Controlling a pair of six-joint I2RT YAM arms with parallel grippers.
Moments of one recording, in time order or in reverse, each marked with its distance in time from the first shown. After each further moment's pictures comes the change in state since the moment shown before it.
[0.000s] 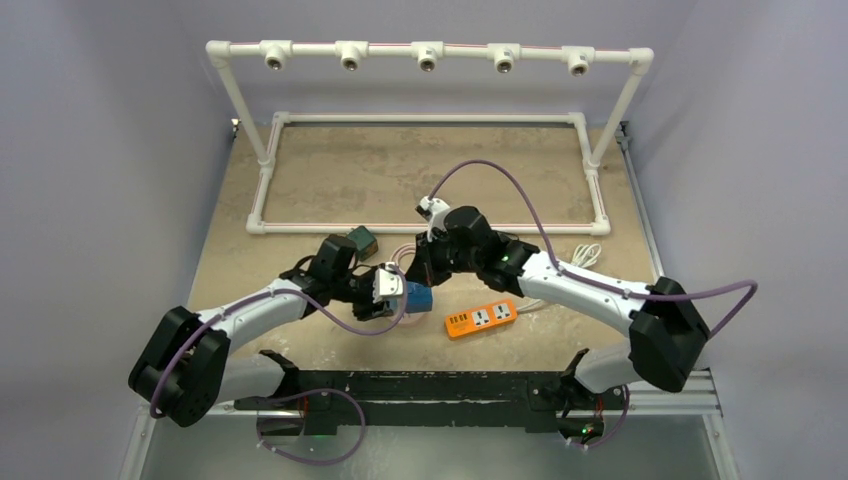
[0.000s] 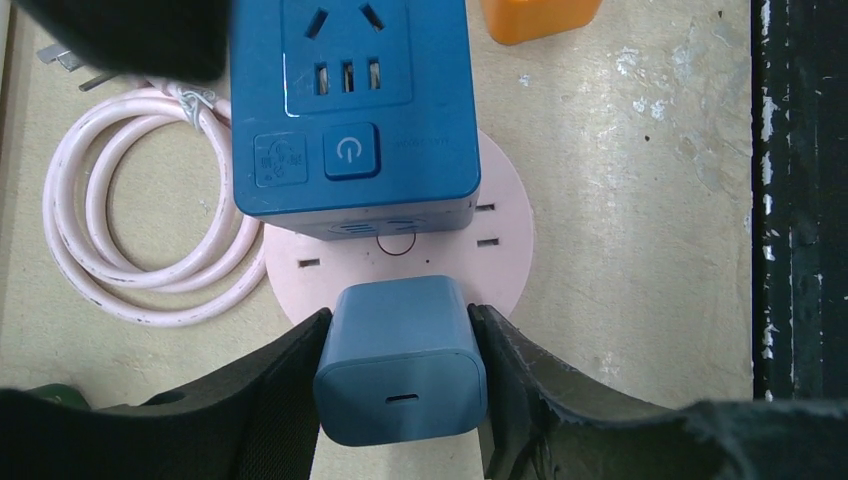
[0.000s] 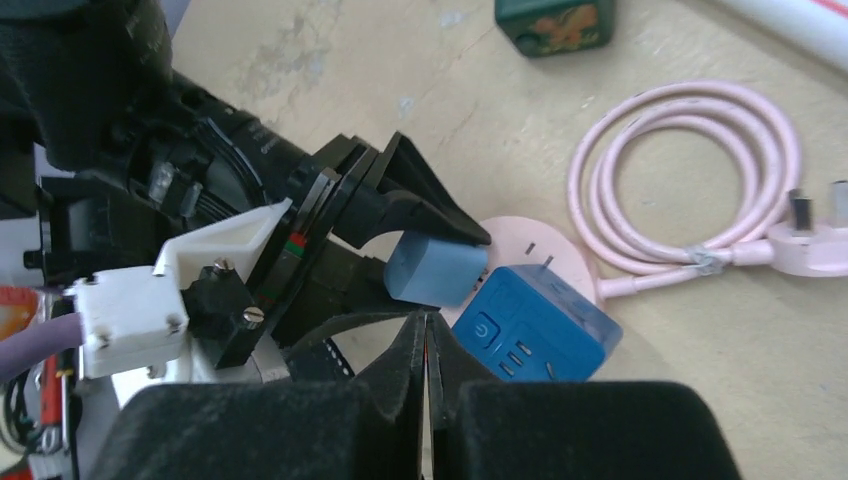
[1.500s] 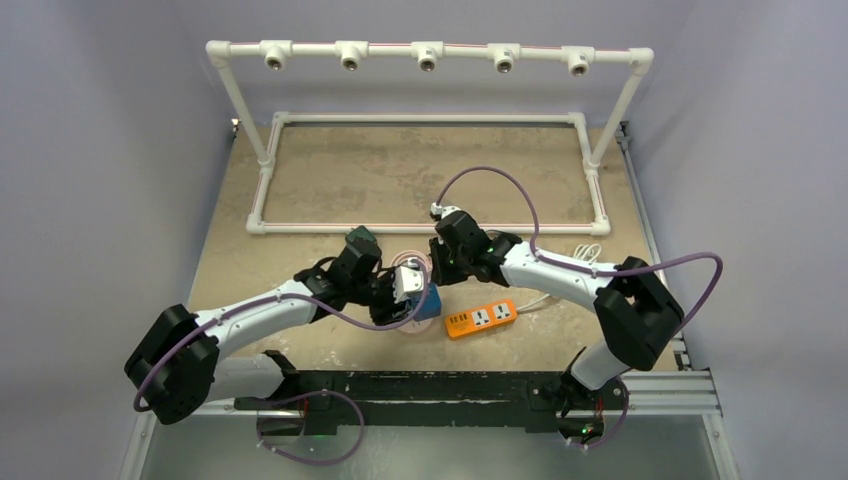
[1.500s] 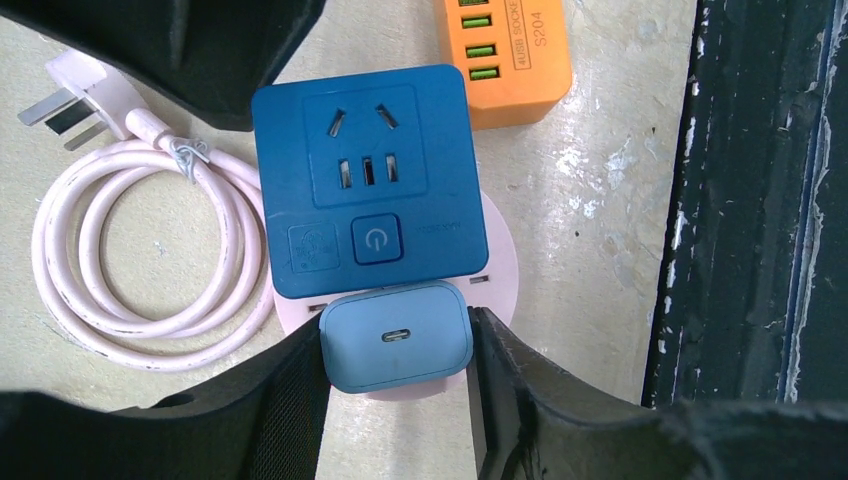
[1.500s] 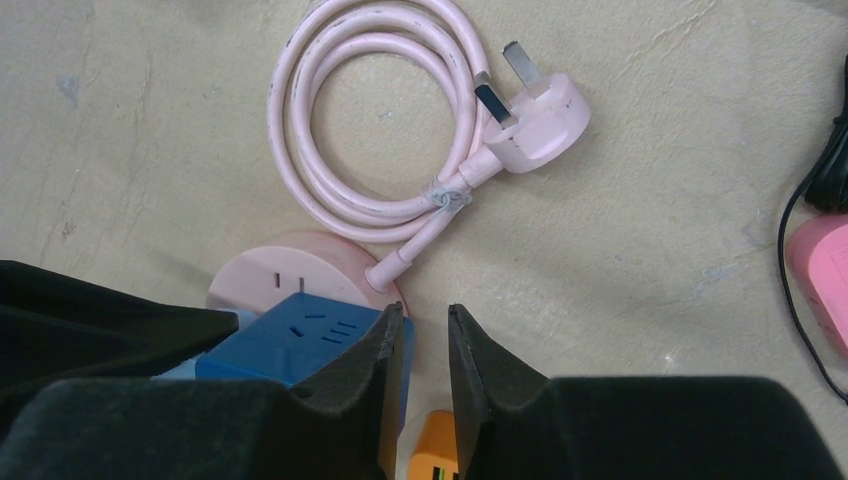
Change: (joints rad) left arm -0.214 -0.010 0.097 -0.045 -0.184 -0.326; right arm -0.039 0.177 0.027 -0.187 0.267 0.035
